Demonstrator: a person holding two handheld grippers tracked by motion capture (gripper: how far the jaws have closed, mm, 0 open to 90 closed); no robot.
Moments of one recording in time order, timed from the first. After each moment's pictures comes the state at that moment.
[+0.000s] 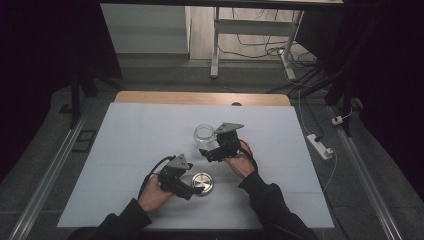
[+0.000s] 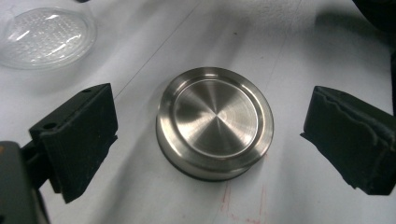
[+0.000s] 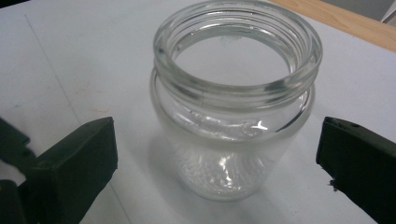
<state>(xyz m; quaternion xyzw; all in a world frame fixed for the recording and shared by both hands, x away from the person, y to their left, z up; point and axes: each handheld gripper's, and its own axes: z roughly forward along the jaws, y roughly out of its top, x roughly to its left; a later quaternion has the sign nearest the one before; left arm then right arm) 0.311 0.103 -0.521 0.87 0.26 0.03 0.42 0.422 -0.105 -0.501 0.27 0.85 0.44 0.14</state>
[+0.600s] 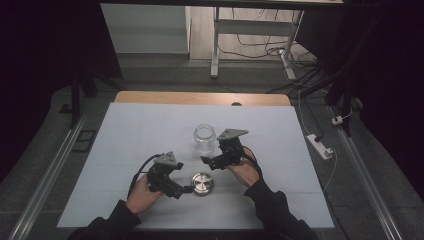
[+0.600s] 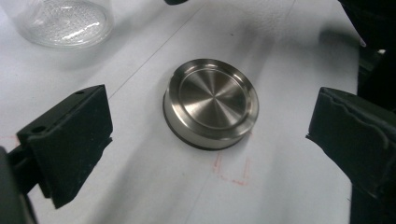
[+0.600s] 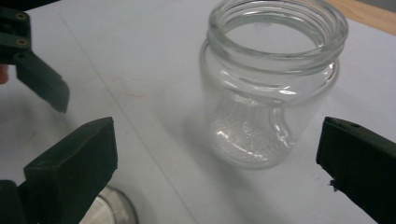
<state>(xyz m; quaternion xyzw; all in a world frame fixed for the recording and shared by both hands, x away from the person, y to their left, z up) 0.304 0.131 -0.505 0.85 0.29 0.01 0.44 0.394 -0.114 -0.492 0.26 0.85 0.44 0.11</state>
